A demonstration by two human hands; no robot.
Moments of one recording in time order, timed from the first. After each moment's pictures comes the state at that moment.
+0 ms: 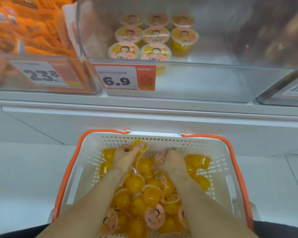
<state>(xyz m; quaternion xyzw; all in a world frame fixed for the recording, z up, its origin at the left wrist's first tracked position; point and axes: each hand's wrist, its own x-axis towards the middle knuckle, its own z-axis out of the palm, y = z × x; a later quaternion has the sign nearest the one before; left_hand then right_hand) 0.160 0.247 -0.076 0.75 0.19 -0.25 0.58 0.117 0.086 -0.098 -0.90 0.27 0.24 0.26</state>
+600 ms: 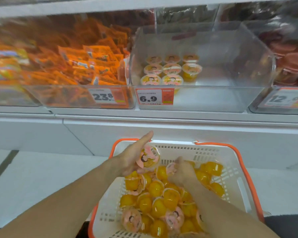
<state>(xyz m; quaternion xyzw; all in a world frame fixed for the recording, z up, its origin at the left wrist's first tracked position) 0.141 0.303 0.084 0.65 0.01 -0.48 0.59 0.094 0.111 -0.076 -0.90 0.21 0.21 0.30</state>
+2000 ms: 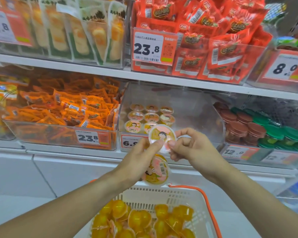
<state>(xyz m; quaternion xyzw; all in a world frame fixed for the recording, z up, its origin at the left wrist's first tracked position) 0.135 0.240 0.214 0.74 -0.12 -0.21 0.63 0.095 0.067 0.240 -0.75 0.06 -0.04 0.66</state>
